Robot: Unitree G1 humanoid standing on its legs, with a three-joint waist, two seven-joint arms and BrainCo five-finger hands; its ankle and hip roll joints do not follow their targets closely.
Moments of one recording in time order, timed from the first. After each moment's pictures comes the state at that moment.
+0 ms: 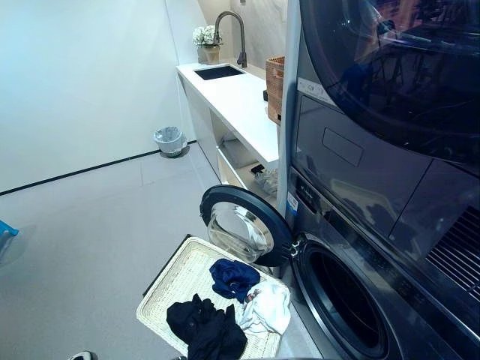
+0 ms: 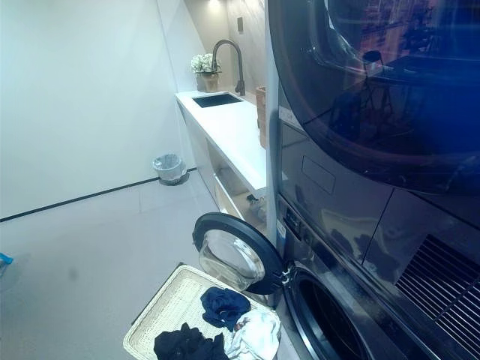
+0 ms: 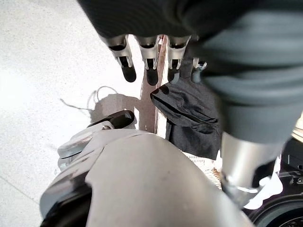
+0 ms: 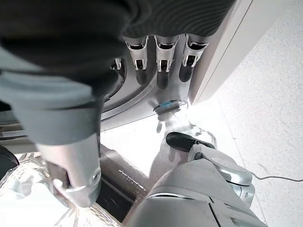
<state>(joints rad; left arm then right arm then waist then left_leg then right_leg) 0.02 0.25 -0.30 1.26 -0.03 -0.16 -0.12 -0.04 -0.32 0.21 1.35 0.11 0.02 0.02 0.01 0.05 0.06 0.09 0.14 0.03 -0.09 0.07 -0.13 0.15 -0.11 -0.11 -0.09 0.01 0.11</state>
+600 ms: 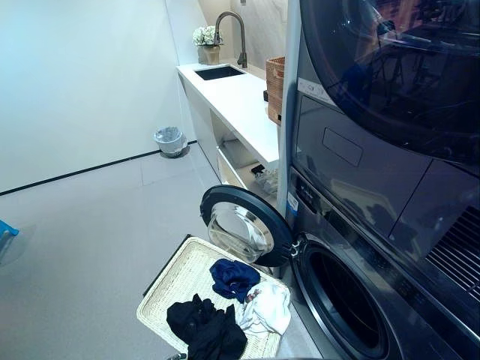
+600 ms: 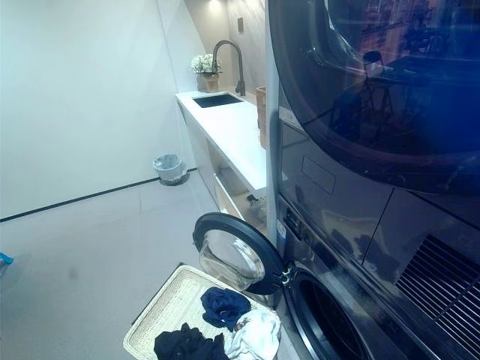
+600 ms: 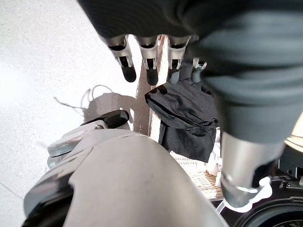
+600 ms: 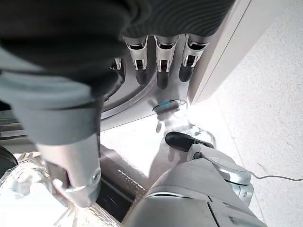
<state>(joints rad) 0.02 0.25 -0.29 1.26 -0.06 -0.18 -0.12 -0.03 -0.32 0.21 1.35 0.11 0.02 0.02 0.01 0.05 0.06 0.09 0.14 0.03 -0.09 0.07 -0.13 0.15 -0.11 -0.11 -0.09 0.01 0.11</state>
